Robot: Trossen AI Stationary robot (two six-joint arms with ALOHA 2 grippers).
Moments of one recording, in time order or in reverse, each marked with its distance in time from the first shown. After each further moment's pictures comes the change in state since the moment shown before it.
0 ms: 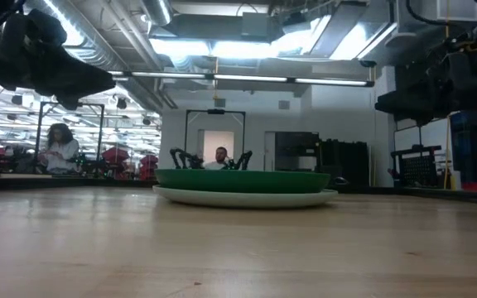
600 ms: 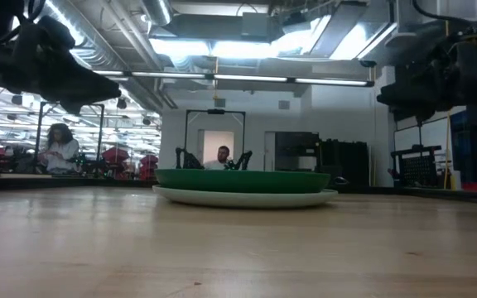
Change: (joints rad) left arm 0.029 0.141 0.000 0.082 -0.010 -0.006; right arm 0.000 -0.019 0.022 -0.019 -0.056 0.023
